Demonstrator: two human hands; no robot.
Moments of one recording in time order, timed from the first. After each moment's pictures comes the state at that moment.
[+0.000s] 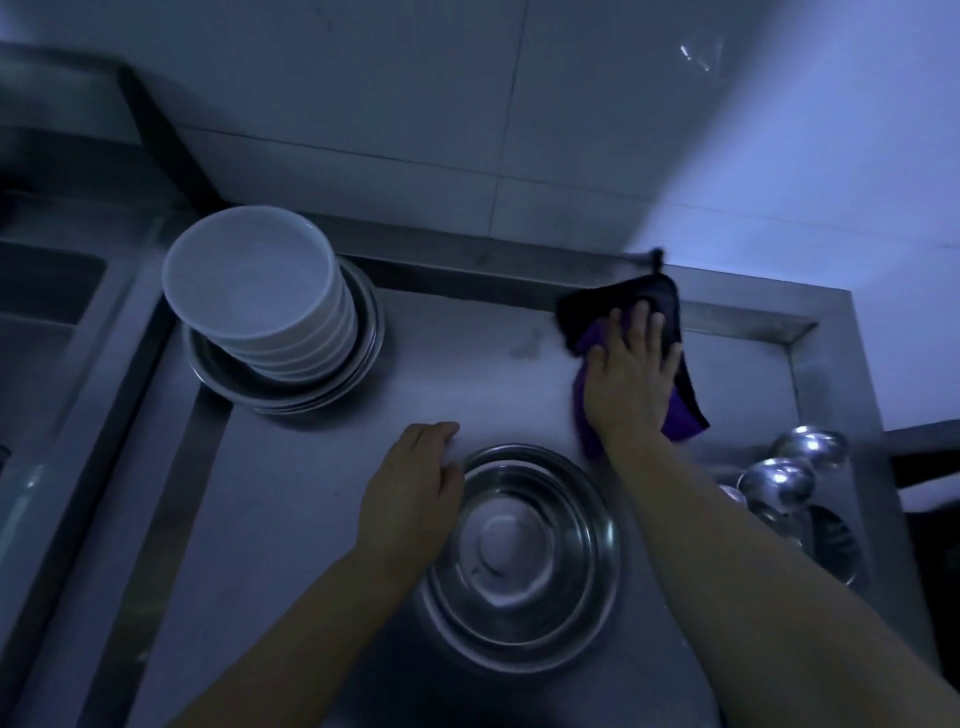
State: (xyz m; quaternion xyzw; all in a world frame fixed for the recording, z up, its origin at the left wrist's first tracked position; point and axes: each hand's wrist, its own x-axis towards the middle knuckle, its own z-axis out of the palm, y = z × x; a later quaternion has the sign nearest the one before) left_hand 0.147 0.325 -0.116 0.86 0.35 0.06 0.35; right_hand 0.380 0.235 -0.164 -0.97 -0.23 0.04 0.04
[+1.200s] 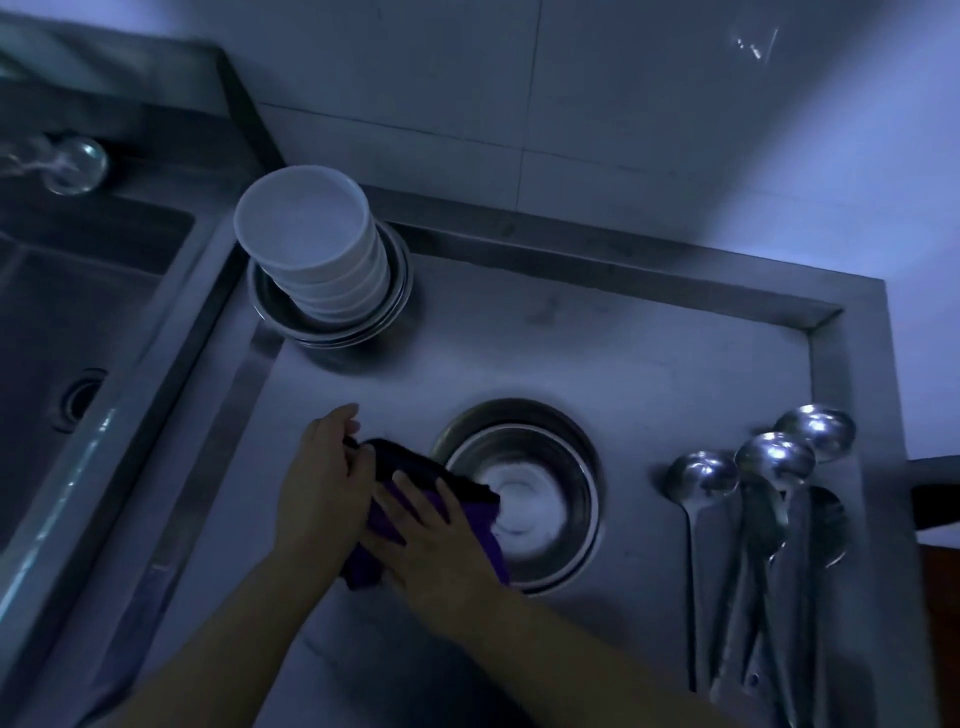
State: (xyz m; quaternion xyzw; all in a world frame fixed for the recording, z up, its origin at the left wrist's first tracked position) left_hand 0.063 0.307 -0.112 0.77 0.53 0.13 0.32; right_hand 0.134 0.186 -0.162 -0.69 -0.70 0.14 0.05
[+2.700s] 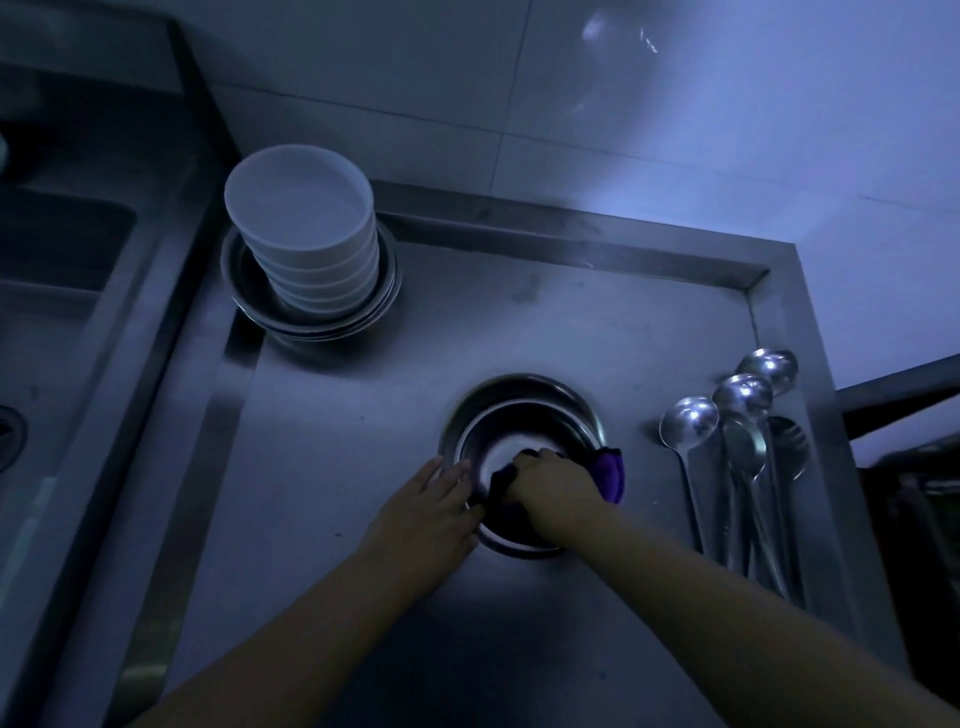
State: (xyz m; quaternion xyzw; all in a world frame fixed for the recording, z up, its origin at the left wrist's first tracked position) left_hand 0.047 0.286 -0.137 1.00 -0.04 -0.08 0.05; right_hand 0.195 0.170 -0.146 -0.79 -0.54 0.26 -0.15
